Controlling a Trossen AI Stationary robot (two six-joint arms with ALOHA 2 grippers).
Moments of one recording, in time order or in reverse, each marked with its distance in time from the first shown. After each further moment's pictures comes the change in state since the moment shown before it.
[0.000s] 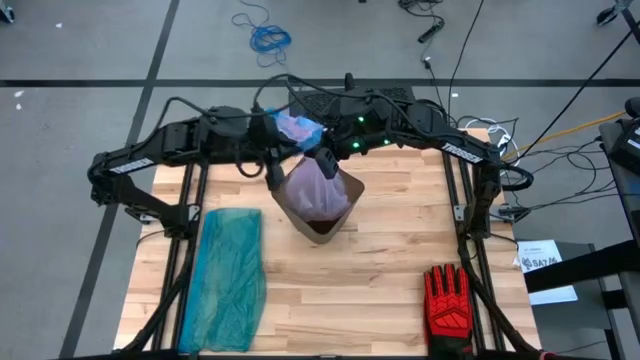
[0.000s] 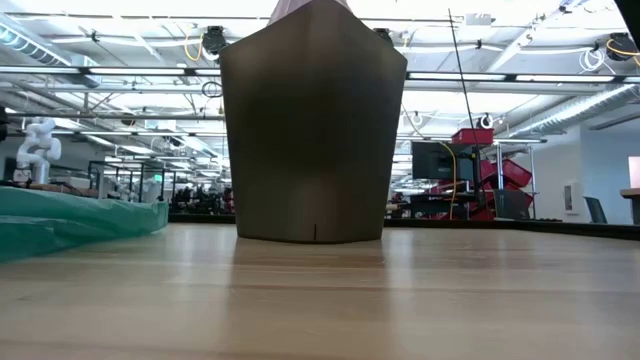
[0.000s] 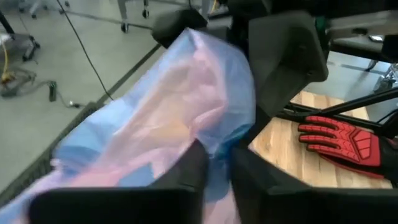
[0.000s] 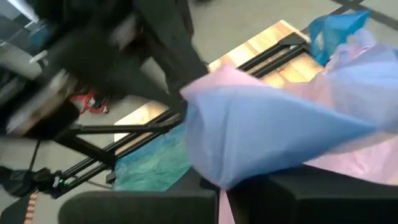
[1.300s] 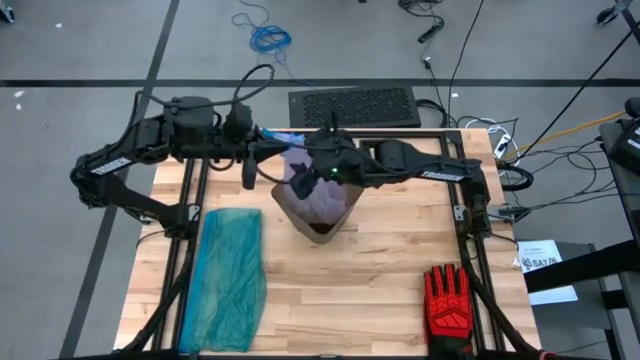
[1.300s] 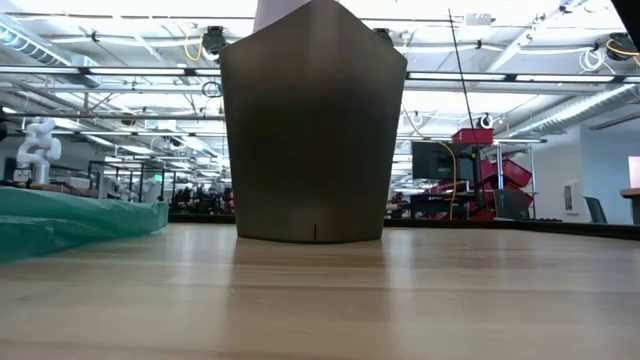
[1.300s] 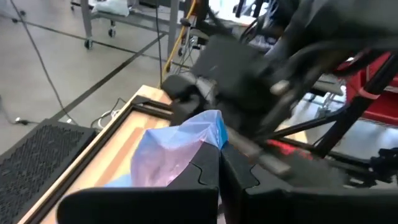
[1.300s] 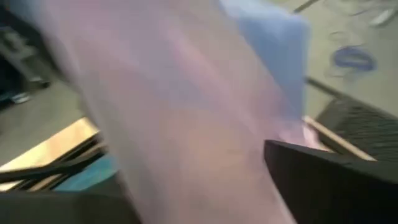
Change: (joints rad) left arm 0.011 -0.105 0.000 0.031 0.159 -0.080; right arm 0.186 0.102 0.001 0.014 0.582 0.070
